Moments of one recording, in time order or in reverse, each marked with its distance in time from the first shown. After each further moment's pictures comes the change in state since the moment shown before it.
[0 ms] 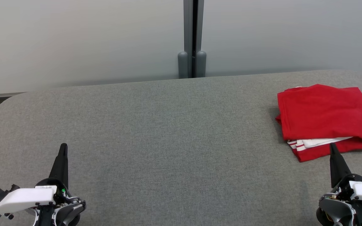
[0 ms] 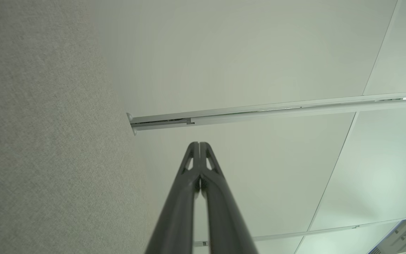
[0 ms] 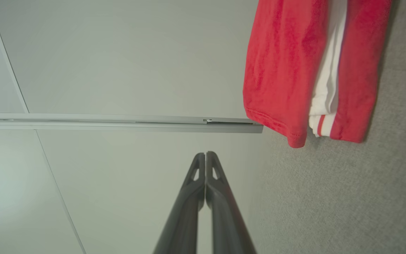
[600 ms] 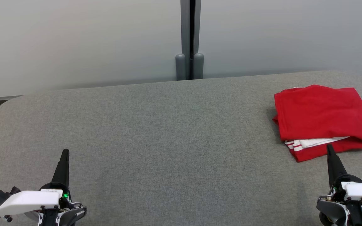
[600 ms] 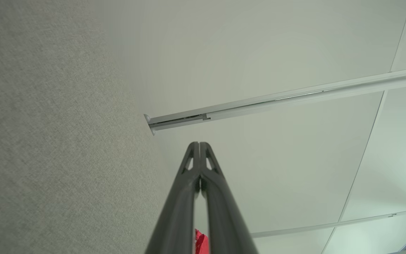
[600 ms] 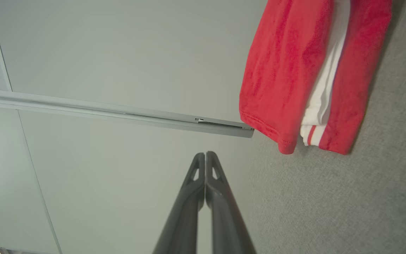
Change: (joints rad) left arm 0.023 0.021 -0.031 -0.007 0.098 0.027 -0.034; right arm 0.003 -0.008 0.026 0.007 -0.116 0.000 -0.026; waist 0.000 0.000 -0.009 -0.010
